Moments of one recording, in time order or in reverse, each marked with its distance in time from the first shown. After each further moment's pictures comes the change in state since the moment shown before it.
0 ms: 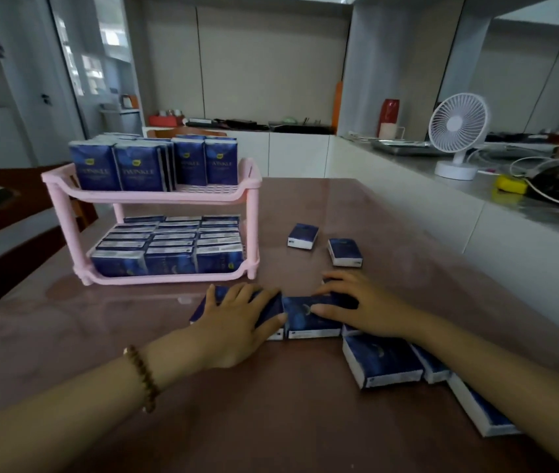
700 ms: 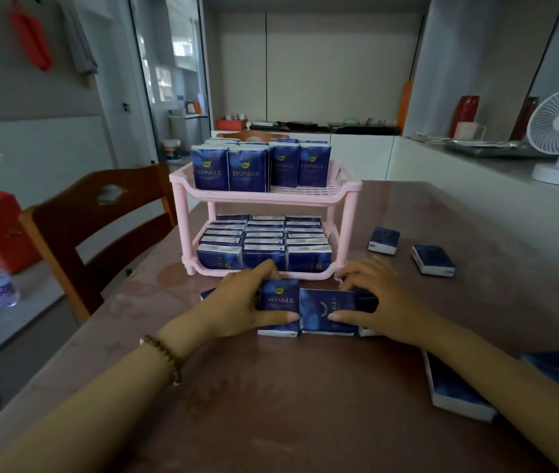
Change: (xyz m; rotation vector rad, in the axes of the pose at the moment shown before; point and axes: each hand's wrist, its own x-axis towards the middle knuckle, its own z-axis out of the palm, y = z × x) left_hand -0.044 -0.116 -0.026 -0.381 0.312 0.125; right_hand 0.049 -0.080 0.044 -0.046 0.208 -0.347
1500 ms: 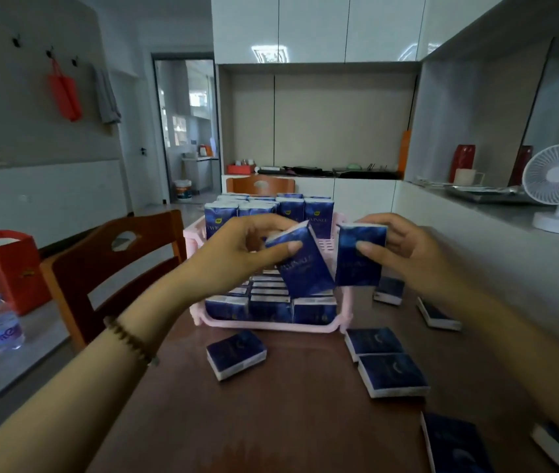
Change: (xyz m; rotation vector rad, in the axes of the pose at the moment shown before) left_hand 0.028 0.086 -0.105 -0.368 0.146 0.174; right_hand 0.049 -0.037 -0.099 0.759 0.278 -0.005
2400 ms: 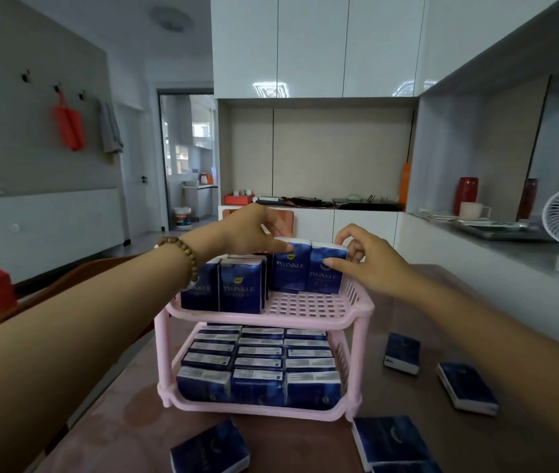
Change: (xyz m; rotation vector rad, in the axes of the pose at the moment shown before) left_hand 0.159 -0.055 -0.055 0.575 -0.051 -0.163; right_hand 0.138 0.054 -0.013 -0.574 -0.005 -0.028
